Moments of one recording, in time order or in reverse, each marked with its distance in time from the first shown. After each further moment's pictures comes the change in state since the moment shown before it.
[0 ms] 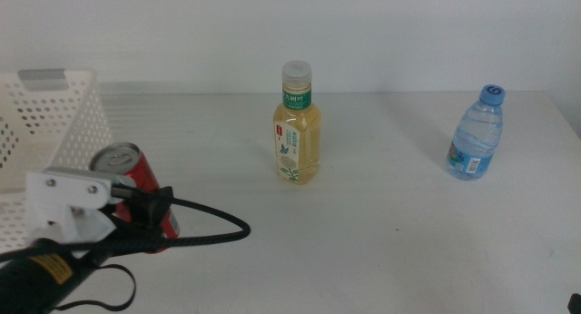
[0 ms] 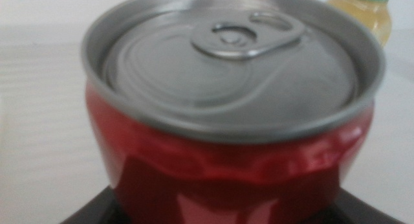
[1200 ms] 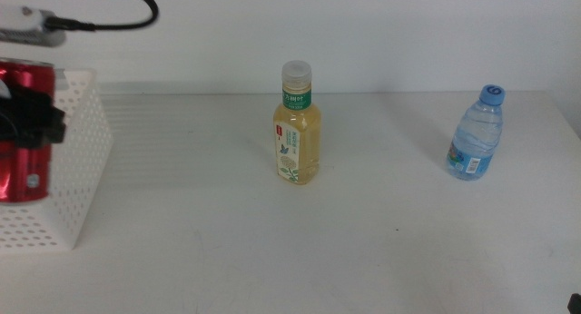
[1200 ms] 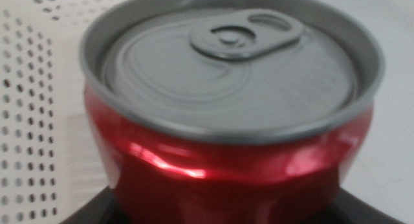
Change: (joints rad) left arm 0.215 -0.172 -0.860 -0.272 1.659 0.464; right arm 0.000 0.000 0.000 0.000 0.000 0.000
